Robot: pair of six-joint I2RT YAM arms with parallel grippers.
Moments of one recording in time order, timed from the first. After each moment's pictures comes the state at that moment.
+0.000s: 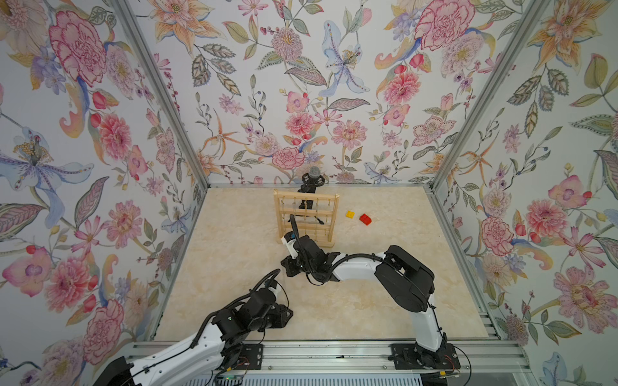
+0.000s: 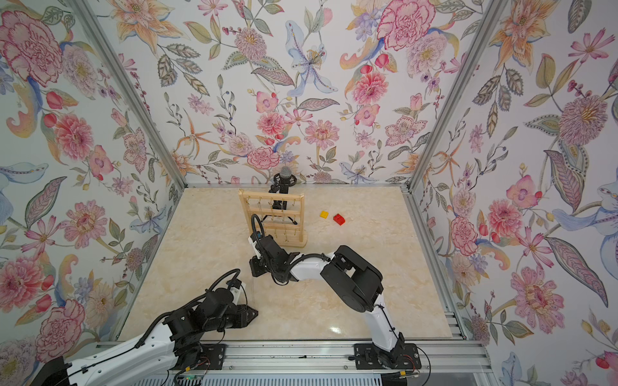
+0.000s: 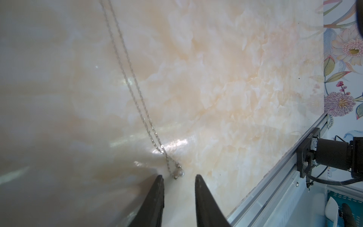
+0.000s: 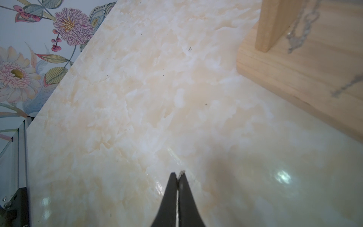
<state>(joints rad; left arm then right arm) -0.85 0.66 0.14 -0.33 0.13 -0.87 0.99 2.08 1.27 0.17 -0.13 0.46</state>
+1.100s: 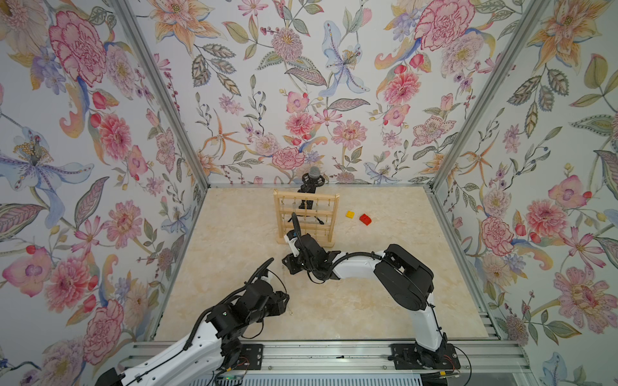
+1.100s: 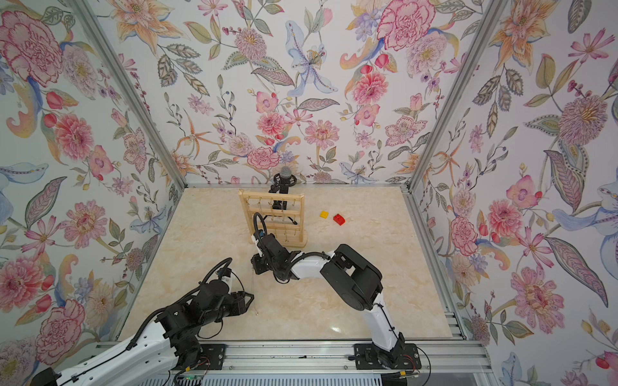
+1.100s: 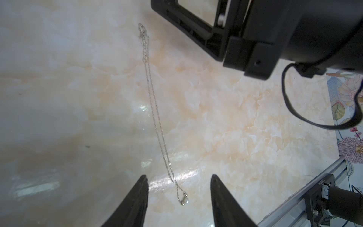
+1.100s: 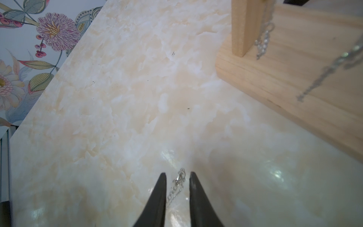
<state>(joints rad) -0.77 0.63 0.28 -0.44 -0.05 -0.83 0.97 2.08 1.27 0.15 -0.10 0.46</state>
